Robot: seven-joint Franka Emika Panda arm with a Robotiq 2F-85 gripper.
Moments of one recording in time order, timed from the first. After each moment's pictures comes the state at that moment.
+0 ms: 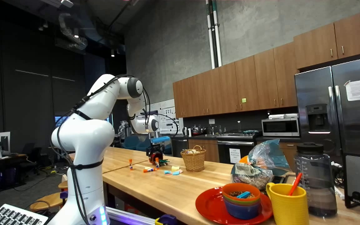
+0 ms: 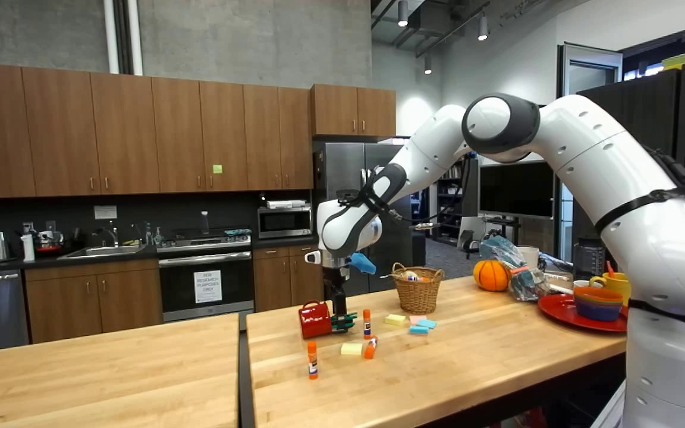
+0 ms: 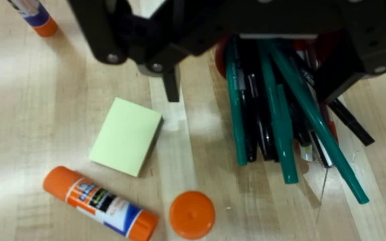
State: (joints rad) arm 0.09 0.58 0.17 -1.75 -0.17 2.33 -0.75
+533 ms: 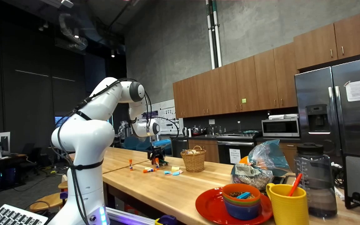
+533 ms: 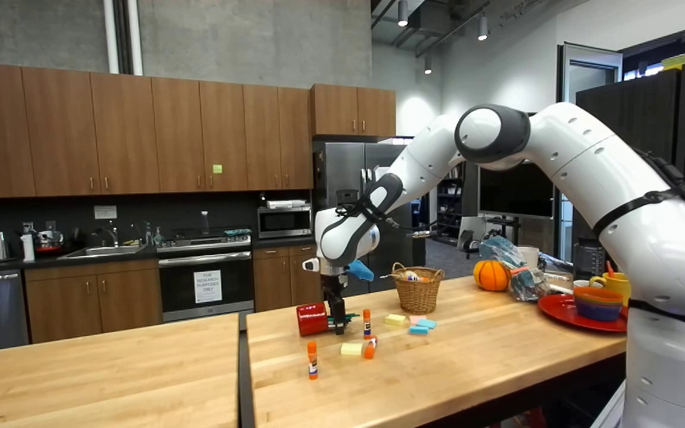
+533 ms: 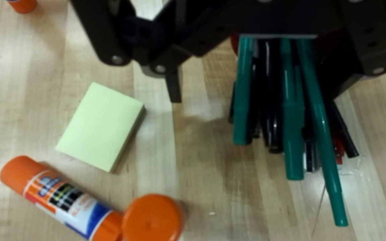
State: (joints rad) arm 0.09 0.65 0.17 -1.70 -0.19 2.35 -0.78
